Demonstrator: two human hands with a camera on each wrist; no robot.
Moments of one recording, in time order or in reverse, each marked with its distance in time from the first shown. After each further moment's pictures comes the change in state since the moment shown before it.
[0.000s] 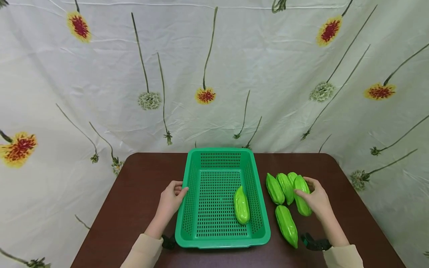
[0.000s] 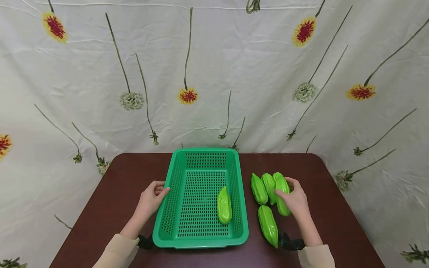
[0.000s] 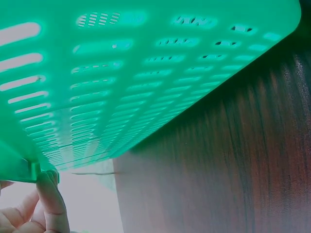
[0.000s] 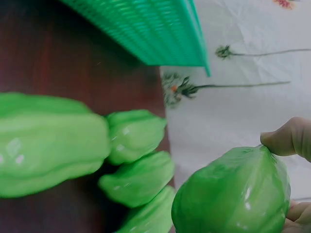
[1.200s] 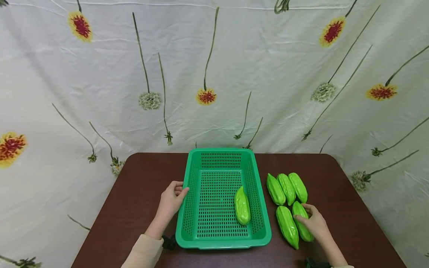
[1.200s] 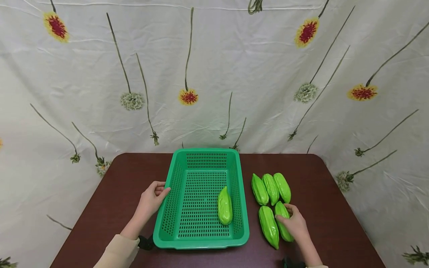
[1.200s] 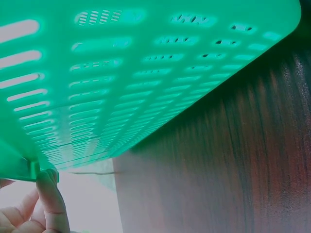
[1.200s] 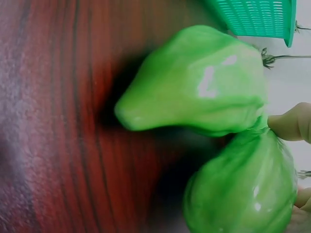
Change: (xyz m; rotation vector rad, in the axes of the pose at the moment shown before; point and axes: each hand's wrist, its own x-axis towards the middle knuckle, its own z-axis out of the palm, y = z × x) left_hand -0.001 -0.001 -0.001 -0.003 0.003 0.001; right_hand -0.012 0.076 0.032 -0.104 -0.068 0.085
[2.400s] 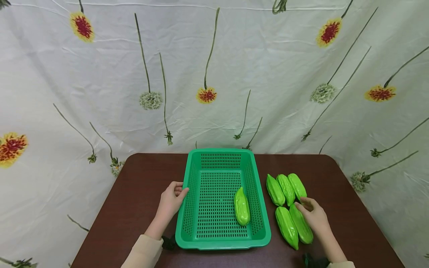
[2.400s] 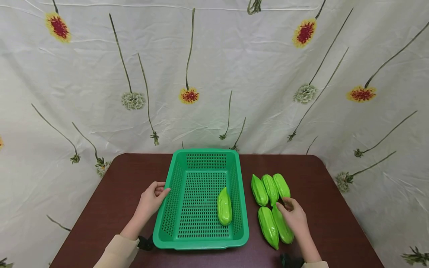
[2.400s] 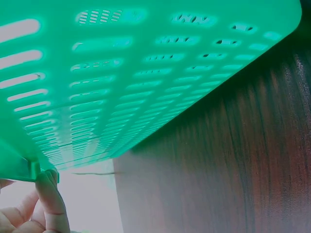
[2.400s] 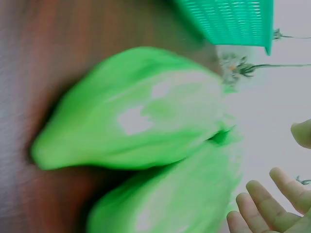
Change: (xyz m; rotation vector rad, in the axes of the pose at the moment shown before) left_hand -0.001 0.000 0.001 -0.006 0.002 -0.005; right_hand -0.003 -0.020 -0.008 0.075 0.040 -0.011
